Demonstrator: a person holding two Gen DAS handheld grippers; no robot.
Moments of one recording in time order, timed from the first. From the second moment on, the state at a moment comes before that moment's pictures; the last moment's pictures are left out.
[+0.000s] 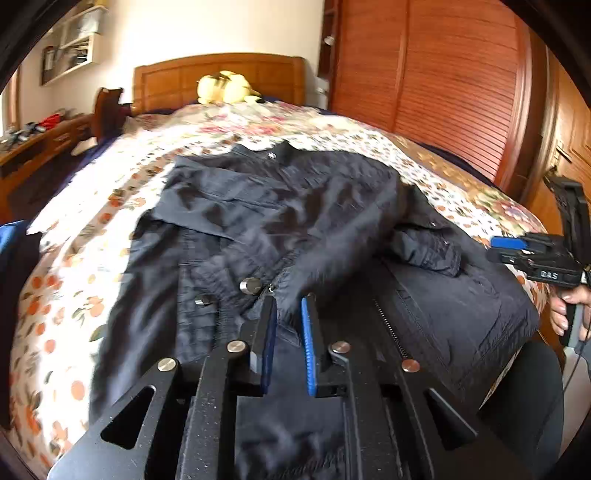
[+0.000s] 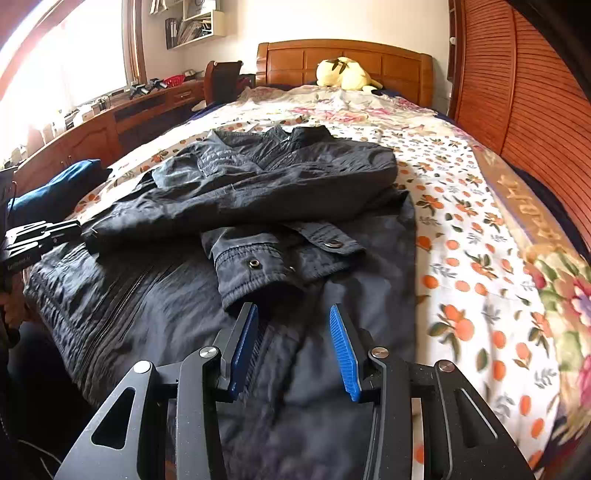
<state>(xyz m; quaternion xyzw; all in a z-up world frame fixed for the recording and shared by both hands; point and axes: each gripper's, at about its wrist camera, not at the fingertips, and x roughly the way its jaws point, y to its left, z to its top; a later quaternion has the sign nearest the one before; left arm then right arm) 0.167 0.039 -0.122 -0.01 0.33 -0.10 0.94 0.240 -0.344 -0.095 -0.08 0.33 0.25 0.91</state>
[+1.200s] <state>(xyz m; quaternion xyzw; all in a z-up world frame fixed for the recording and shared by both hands) 0.107 0.129 -0.143 -0.02 0.38 0.00 0.93 0.200 -0.410 -0.105 -0.04 0.37 0.21 0.90</state>
